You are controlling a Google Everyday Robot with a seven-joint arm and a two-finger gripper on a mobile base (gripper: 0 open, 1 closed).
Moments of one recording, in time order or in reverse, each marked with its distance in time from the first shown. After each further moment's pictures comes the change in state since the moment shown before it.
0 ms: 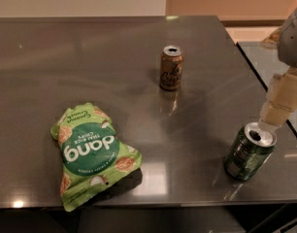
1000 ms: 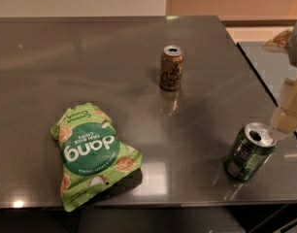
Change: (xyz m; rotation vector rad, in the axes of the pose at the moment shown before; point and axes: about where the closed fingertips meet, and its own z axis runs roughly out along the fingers) arm 0.004 0.016 -0.009 -0.032 -0.069 -0.048
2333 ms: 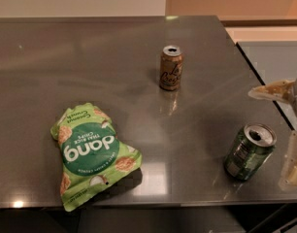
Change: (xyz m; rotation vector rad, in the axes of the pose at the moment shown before) arm 0.019 0.066 0.043 -0.166 -0.161 -0.110
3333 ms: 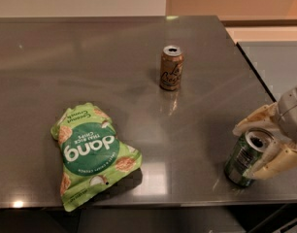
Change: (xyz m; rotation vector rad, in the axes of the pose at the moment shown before) arm 0.000 0.015 0.033 -0.053 -0.063 -0.026
